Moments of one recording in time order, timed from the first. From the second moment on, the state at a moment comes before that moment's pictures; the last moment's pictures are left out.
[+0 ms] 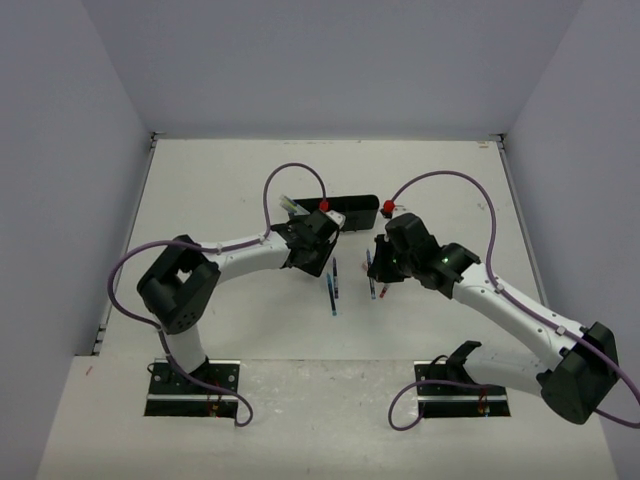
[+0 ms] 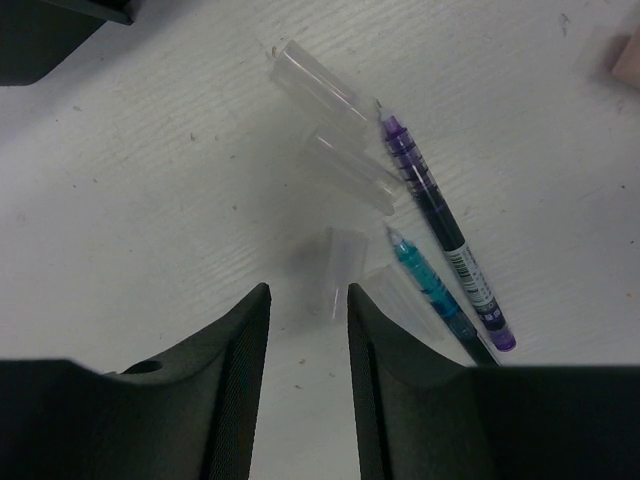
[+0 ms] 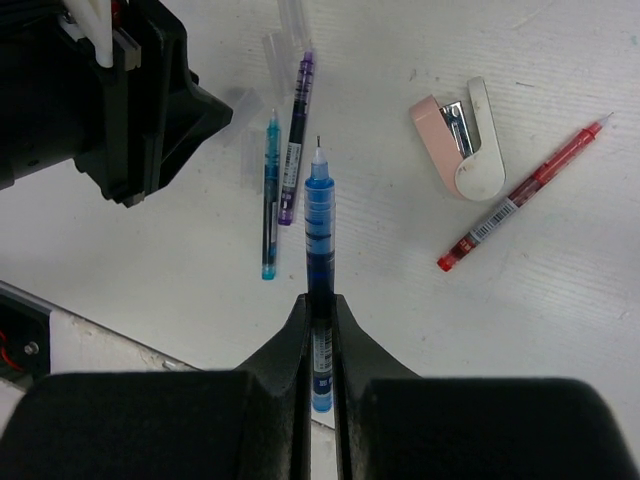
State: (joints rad) left arm -0.81 1.78 1.14 -0.43 -0.16 -0.28; right arm 0.69 1.13 0.89 -0.62 0.03 0.58
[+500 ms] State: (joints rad) left arm -0.81 1.84 1.14 -0.43 -0.10 -0.27; right arm 0.69 1.10 0.88 -0.62 0.01 0.58
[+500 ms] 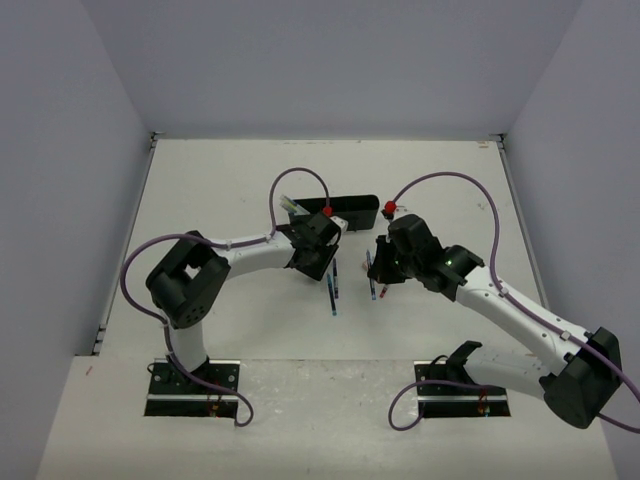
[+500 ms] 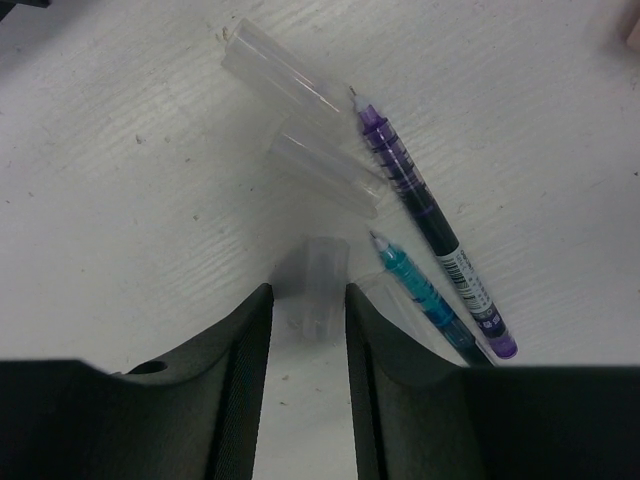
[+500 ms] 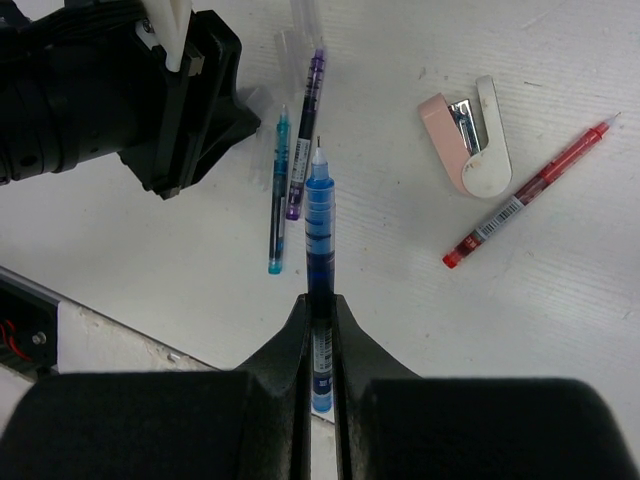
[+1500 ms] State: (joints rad) left arm -0.81 1.29 1.00 -0.23 -0.17 -0.59; right arm 0.87 0.82 0.53 0.00 -0.32 0.59
